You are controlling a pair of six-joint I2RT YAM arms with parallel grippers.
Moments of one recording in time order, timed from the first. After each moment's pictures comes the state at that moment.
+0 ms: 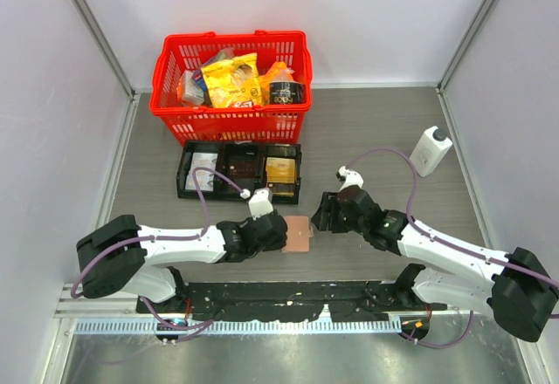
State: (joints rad) left arm -1.16 1.38 0.62 -0.11 -0.42 -1.13; right arm 0.81 1.03 0.50 -0.20 0.12 0.72
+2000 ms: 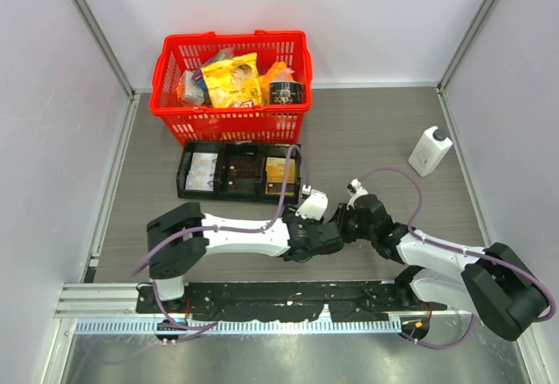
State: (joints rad) left arm -1.33 1.84 1.23 -0.72 -0.76 -0.86; right arm 0.61 1.10 0.23 0.21 -0.23 0.81
